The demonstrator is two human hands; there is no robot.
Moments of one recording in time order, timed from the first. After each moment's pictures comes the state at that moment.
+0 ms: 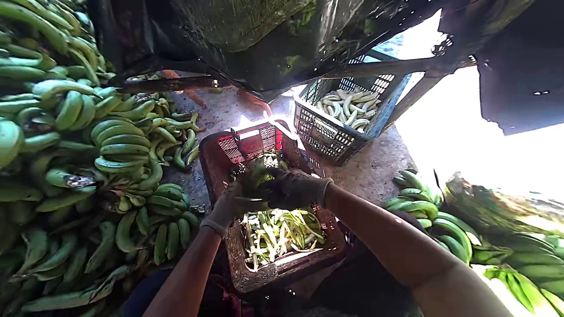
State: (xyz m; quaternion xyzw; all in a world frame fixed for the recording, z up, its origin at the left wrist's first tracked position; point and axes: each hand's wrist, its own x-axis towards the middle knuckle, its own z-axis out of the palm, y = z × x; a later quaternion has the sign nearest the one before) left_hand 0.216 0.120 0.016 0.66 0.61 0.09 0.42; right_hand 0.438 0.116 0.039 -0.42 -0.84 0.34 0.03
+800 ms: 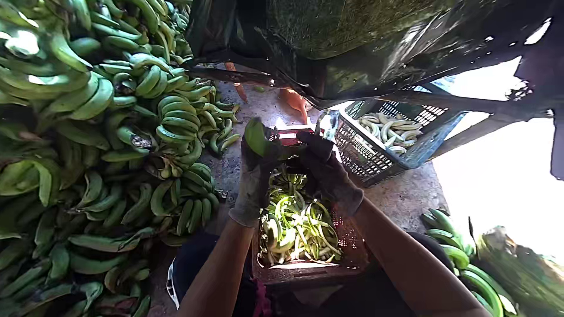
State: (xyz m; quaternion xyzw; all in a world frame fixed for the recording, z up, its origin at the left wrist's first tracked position) left_hand 0.202 0.111 0.063 0.45 0.37 0.62 0.52; right_hand 0.385 0.122 0.067 -0.36 -0.51 0.62 0.48
